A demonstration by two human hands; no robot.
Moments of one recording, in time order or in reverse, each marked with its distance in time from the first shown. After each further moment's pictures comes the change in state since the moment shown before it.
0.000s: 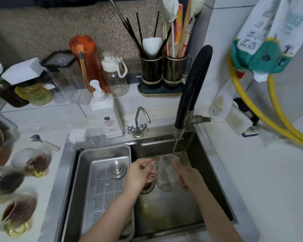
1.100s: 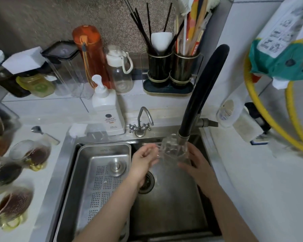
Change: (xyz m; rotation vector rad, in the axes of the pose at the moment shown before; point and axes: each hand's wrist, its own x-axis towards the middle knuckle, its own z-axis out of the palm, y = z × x) left_hand 0.028 0.028 0.013 -0.398 -0.067 0.025; right_hand 0.017 -0.033 -0.035 0.080 -0.164 -0.521
